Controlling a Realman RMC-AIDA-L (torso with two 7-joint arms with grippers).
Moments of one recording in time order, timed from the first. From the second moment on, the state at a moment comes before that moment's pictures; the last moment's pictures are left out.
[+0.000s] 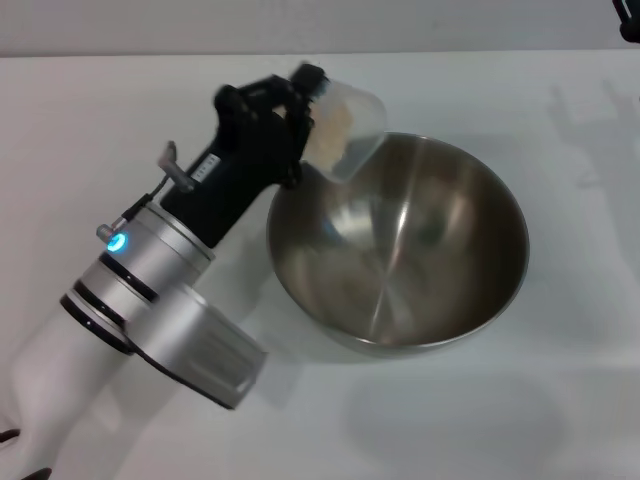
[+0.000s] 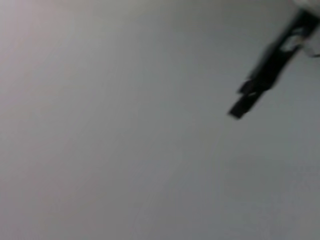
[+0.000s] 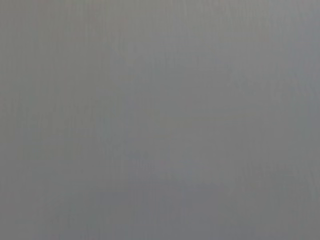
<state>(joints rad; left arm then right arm) -0.50 -2.08 -0.48 -0.44 2.40 1.32 1.20 0.50 2.07 -1.96 -0.22 0.62 -1.30 0.17</state>
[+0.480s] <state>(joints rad) -0.50 -2.08 -0.47 -0.44 2.51 1.23 1.68 0.51 2.07 -1.96 -0.22 0.62 -1.29 0.17</state>
